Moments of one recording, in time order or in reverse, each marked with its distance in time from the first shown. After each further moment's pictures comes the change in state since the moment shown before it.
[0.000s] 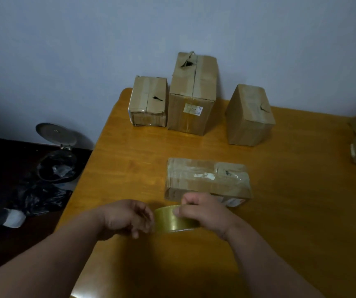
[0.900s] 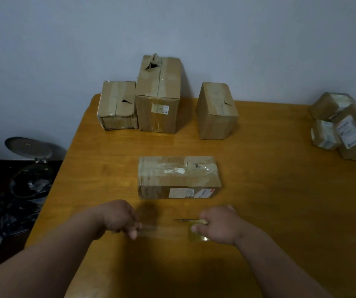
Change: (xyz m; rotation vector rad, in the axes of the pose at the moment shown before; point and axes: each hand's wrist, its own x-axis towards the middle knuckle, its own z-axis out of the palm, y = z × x) left_hand 0.006 0.041 0.053 0.426 0.121 -0.091; right_hand -0.056 0.077 -0.049 -0.710 0.041 0.206
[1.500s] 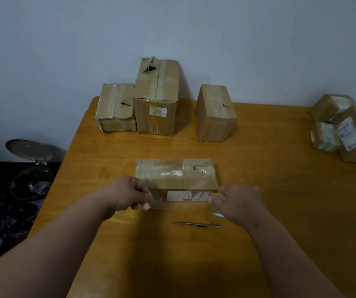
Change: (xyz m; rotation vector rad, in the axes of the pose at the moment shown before) left_hand -0.006 0.046 -0.013 -0.121 0.219 0.199; right_hand 0.003 0.029 -0.040 -0.166 0.468 0.173
